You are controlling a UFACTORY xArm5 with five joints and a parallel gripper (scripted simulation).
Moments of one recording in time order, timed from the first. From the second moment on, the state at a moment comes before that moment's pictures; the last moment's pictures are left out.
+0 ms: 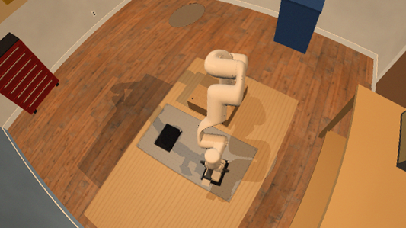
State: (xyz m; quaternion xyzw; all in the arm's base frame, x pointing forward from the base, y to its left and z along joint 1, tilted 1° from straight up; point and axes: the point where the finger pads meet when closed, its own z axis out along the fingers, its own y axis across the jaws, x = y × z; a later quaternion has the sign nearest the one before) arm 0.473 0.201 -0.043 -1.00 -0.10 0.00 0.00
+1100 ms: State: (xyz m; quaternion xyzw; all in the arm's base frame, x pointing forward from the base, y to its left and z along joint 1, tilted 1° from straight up) arm 0.473 0.201 -0.046 -1.00 -0.10 0.00 0.00
